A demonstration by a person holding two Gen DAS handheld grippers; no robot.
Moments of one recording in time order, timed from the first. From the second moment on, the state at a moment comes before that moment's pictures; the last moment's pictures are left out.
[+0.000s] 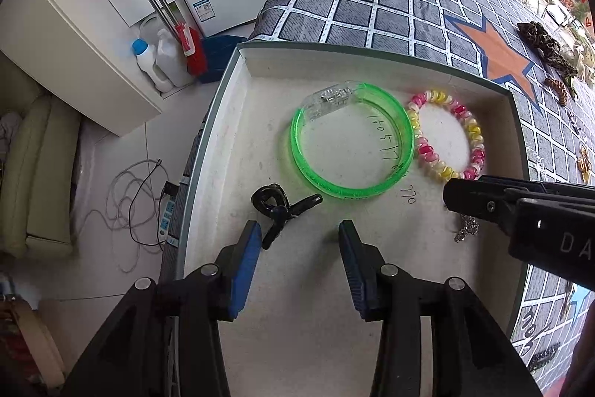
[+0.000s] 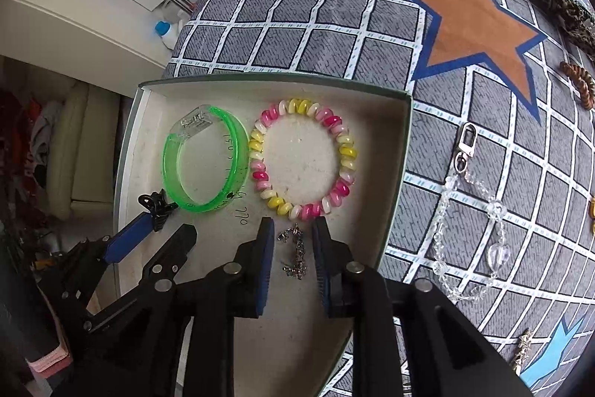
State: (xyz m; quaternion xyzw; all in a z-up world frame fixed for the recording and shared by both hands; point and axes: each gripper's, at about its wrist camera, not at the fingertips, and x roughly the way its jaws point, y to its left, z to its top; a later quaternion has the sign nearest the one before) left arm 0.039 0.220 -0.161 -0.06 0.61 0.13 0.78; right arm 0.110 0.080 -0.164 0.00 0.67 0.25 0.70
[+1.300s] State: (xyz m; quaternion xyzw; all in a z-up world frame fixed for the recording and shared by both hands) left arm 0.021 0.118 -0.097 0.03 0.61 0.05 0.79; right arm 0.040 -0.139 -0.117 0.13 0.66 0.10 0.73
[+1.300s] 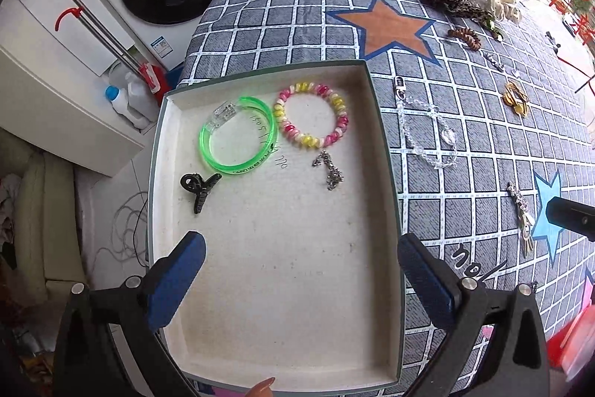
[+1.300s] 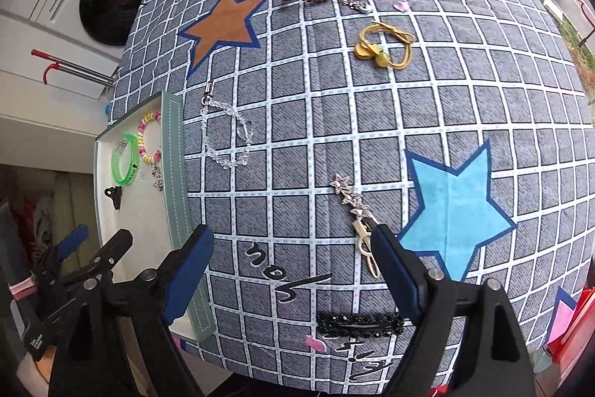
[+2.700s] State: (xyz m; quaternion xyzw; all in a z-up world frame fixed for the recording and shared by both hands) left arm 0.080 -0.048 -0.150 0.00 0.70 -0.13 0.71; right arm -0.065 -0.174 -0.154 -0.08 0.64 0.16 0.75
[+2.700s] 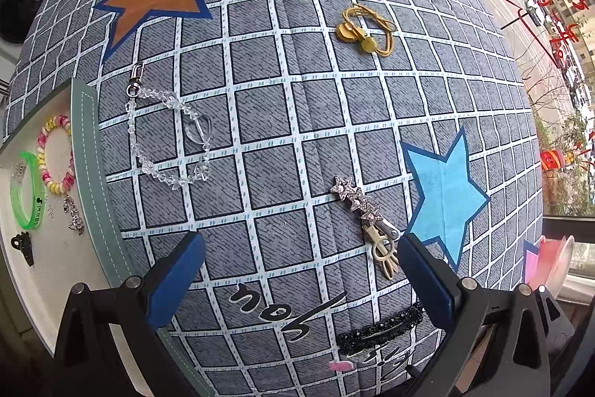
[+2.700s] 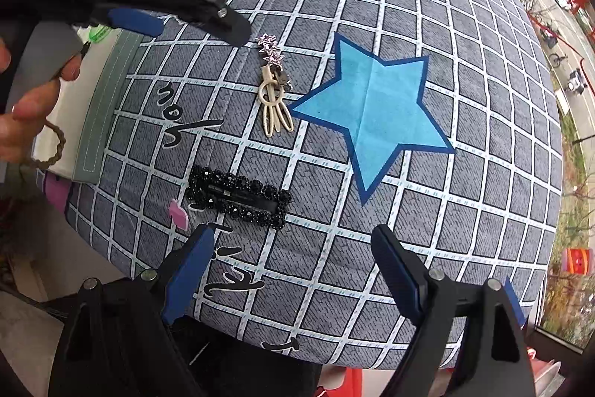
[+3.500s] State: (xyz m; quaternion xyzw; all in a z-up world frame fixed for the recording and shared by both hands) left arm 0.099 -0.127 -0.180 0.01 0.74 -0.20 0.65; right arm -0.068 -0.071 -0.186 -0.25 0.56 0.31 0.73
